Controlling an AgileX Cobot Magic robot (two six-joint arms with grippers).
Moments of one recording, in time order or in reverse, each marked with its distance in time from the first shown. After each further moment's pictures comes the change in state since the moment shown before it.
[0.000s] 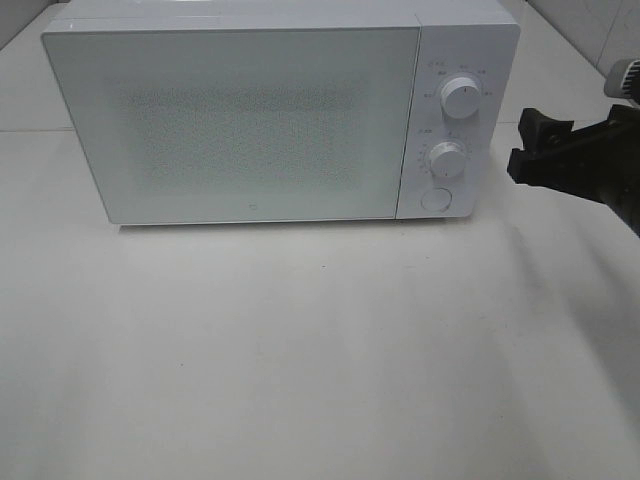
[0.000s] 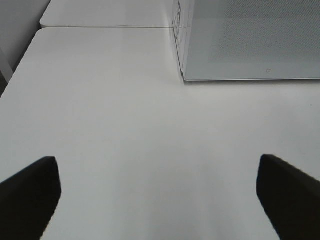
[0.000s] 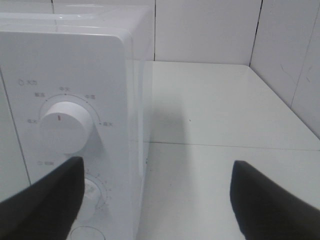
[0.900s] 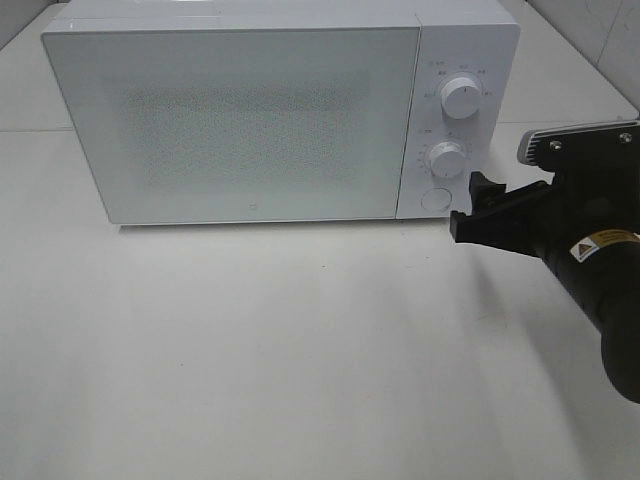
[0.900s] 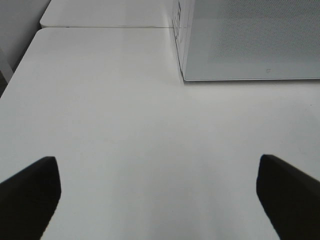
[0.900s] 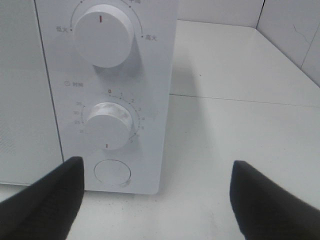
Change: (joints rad) left arm 0.000 0.000 0.000 0.000 0.000 0.000; right arm 0.233 0.213 -0.016 0.265 -0.101 -0.060
